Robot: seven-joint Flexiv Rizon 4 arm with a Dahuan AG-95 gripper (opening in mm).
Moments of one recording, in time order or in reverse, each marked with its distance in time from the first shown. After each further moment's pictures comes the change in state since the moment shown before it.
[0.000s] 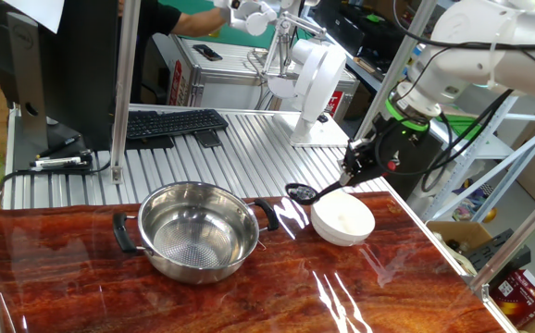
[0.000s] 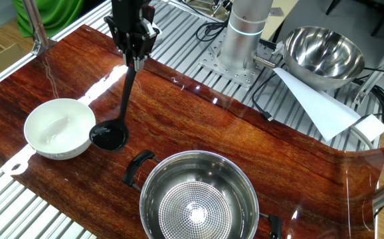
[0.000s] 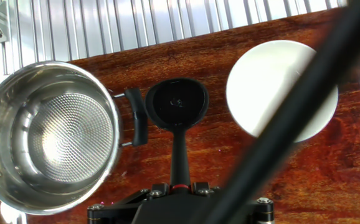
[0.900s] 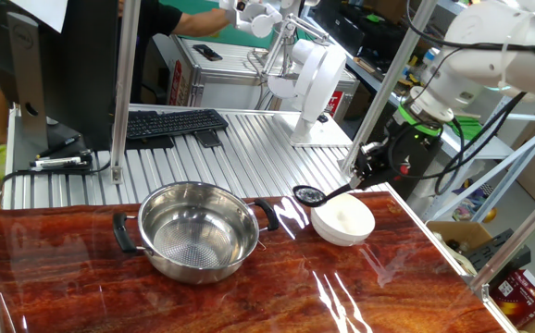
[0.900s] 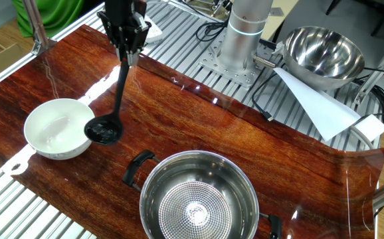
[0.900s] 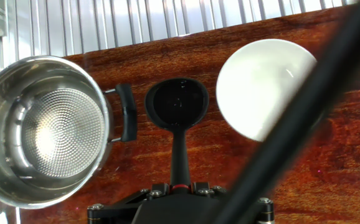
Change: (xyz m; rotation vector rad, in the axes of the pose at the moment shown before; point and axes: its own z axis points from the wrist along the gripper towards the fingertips) arm 0.003 -0.025 0.003 -0.015 -0.007 -0.026
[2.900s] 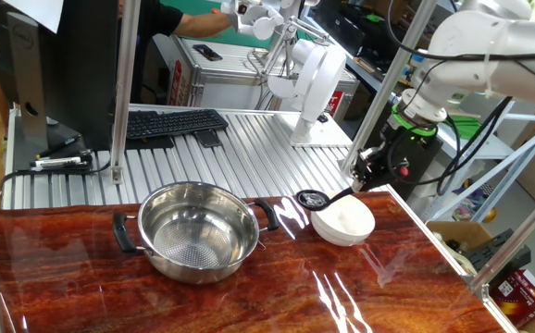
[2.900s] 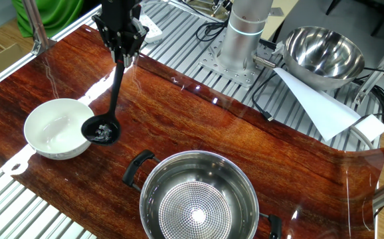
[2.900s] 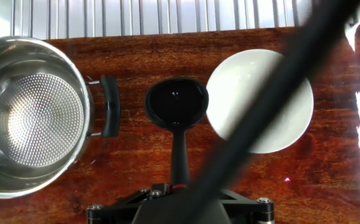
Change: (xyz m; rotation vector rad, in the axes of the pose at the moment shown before) arm -0.001 -0.010 0.007 0.088 0.053 -0.127
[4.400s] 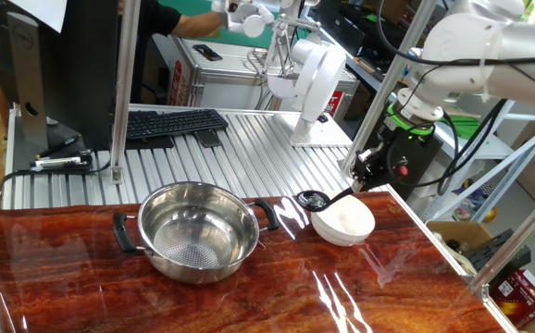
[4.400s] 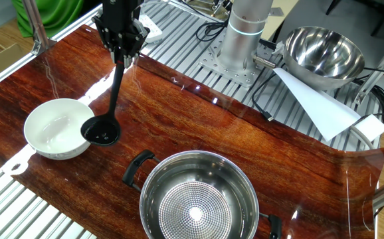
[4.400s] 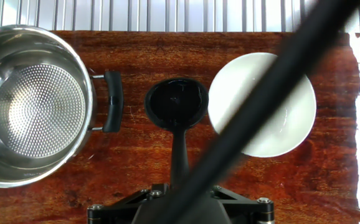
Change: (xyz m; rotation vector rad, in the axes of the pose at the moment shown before) arm -0.001 0.000 -0.001 0.036 -0.009 -0.036
